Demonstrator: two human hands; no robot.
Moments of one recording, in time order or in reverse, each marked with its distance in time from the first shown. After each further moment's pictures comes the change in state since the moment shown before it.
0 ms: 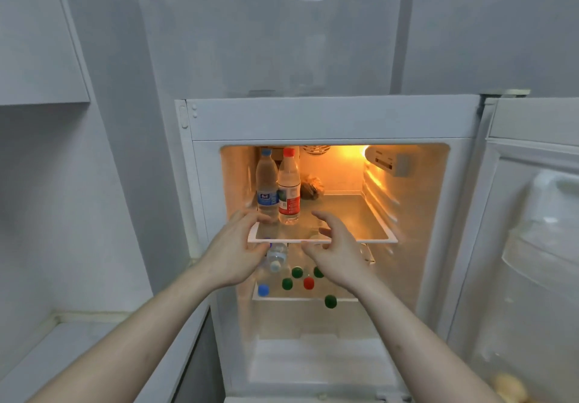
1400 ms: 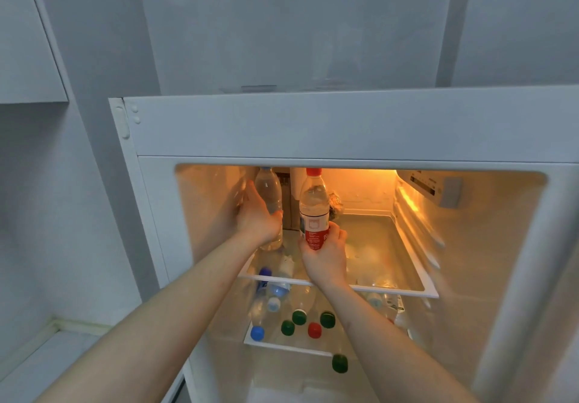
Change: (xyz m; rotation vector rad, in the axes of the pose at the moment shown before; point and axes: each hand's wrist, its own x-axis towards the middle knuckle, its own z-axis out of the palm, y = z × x) left_hand 0.226 -0.050 0.086 -0.054 0.322 -0.412; right_hand 0.190 0.114 0.089 0.068 0.170 0.165
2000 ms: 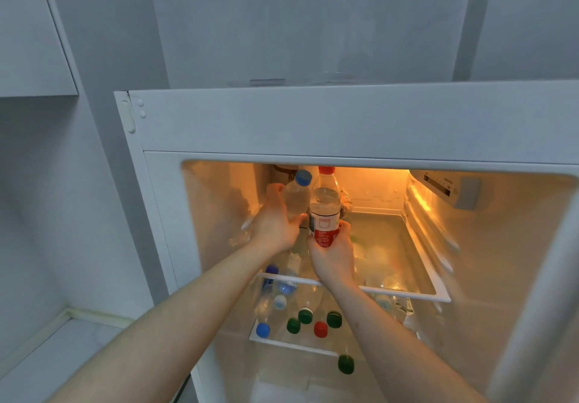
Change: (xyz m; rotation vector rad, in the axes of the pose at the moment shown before) left_hand -0.018 0.004 0.014 0.036 -0.036 0.144; right_hand 0.000 0.002 -0.002 0.172 -0.027 0.028
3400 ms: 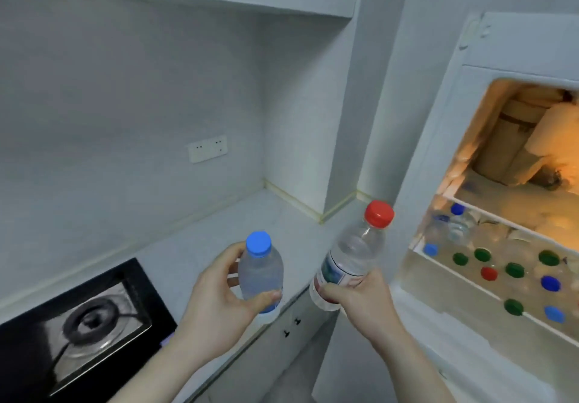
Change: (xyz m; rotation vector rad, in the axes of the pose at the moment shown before) left_hand -0.483 -0.145 -0.300 -0.222 0.277 -0.461; right_hand -0.399 -0.094 0.065 0.128 -0.941 -0.047
